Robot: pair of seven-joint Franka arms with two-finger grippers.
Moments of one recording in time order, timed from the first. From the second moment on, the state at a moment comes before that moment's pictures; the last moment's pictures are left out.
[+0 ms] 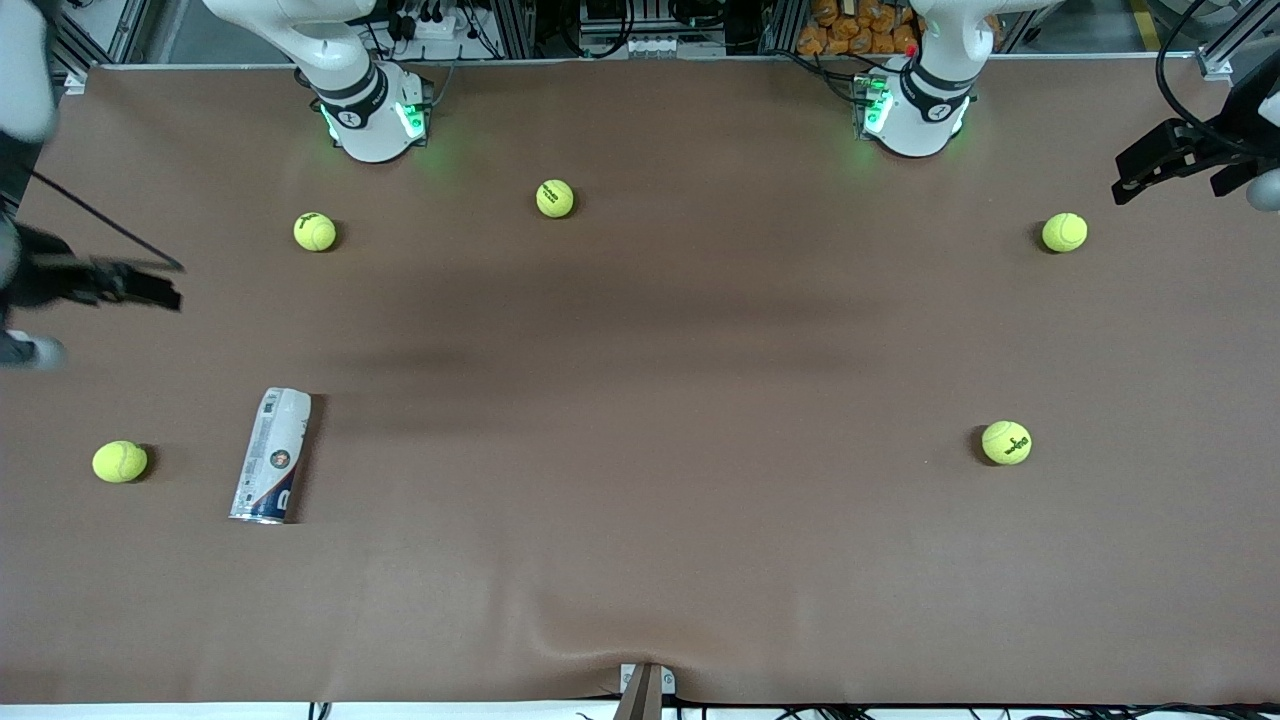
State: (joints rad) left arm 0.10 -0.07 -0.16 -1.50 0.02 1.37 -0.12; right arm 0.04 0.25 -0.11 -1.46 0.01 1.47 0.01
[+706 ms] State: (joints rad) left arm 0.10 -0.07 -0.17 -1.51 0.02 1.37 -0.12; right arm 0.02 0.66 -0.11 -1.52 0.01 1.98 -0.15
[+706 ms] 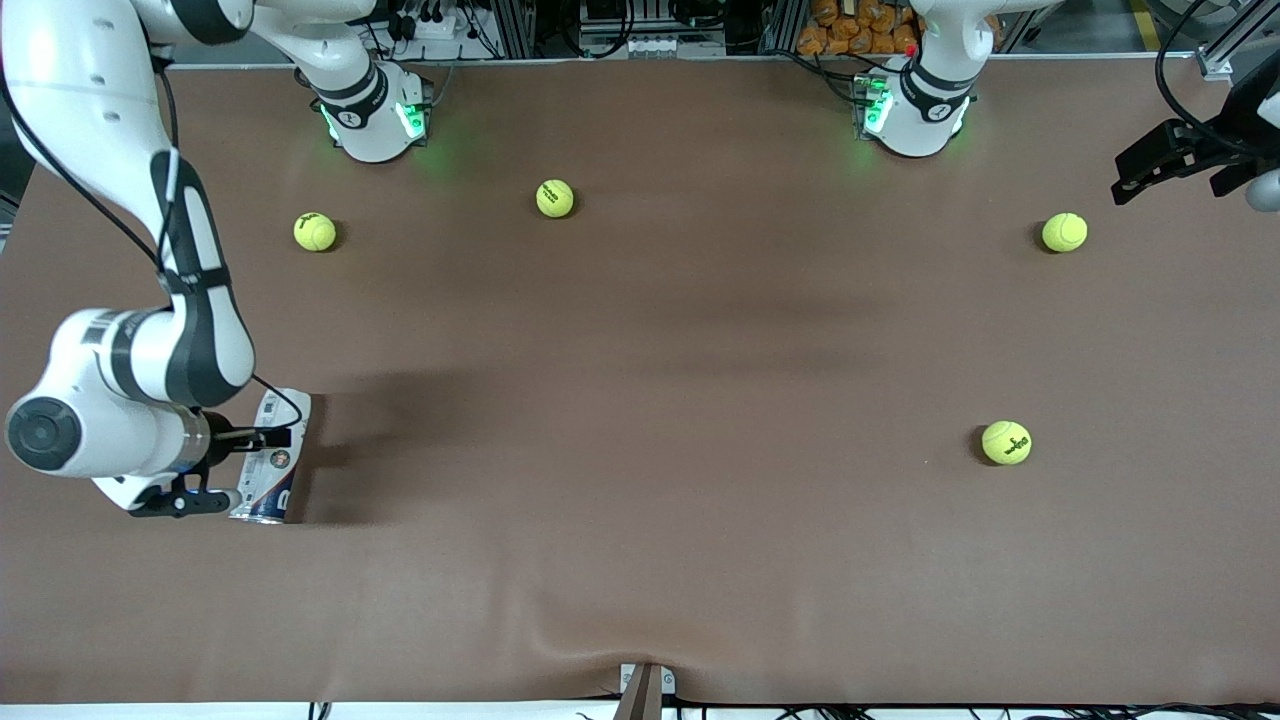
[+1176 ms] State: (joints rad) left arm 0.11 -0.07 -0.16 -1.50 0.02 1.37 -0.10; right arm -0.01 0.72 -0.11 -1.52 0.05 2.04 -0.21
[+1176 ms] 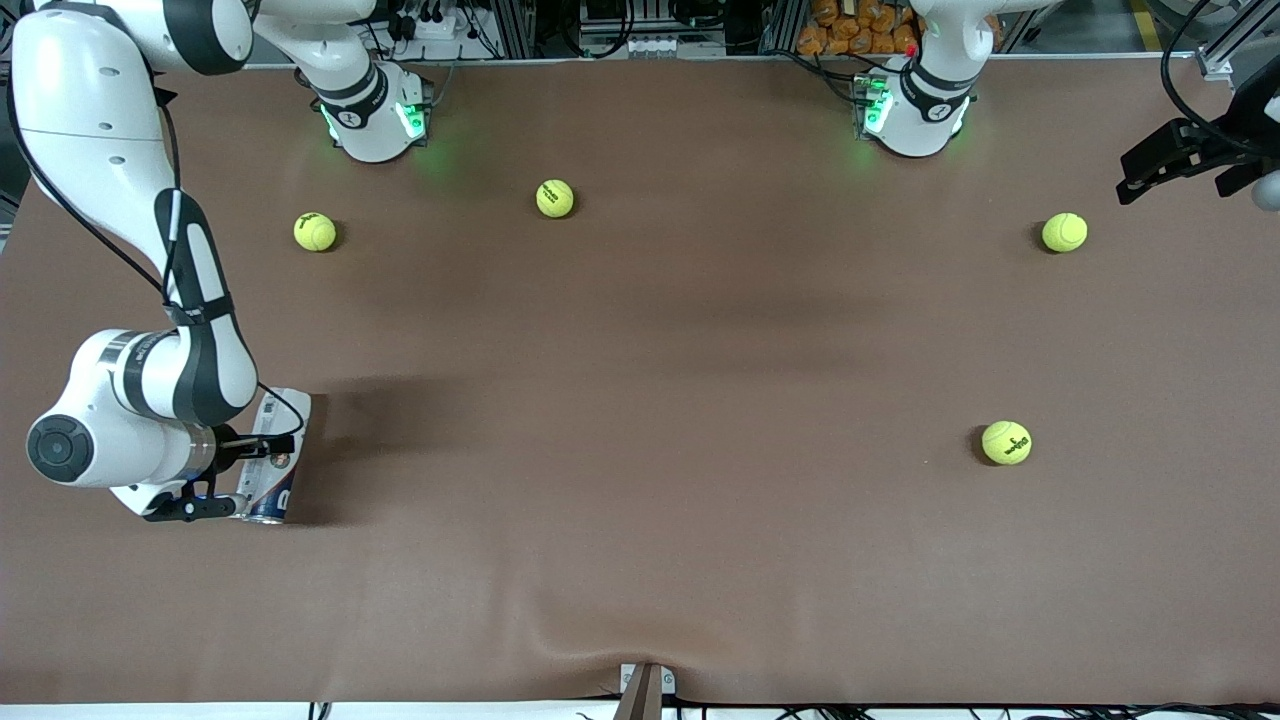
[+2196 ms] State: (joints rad) left arm 0.11 -0.07 -0.16 -1.51 0.02 1.37 -0.10; right arm -0.03 0.77 -0.11 -1.54 0.06 2.11 -0.27
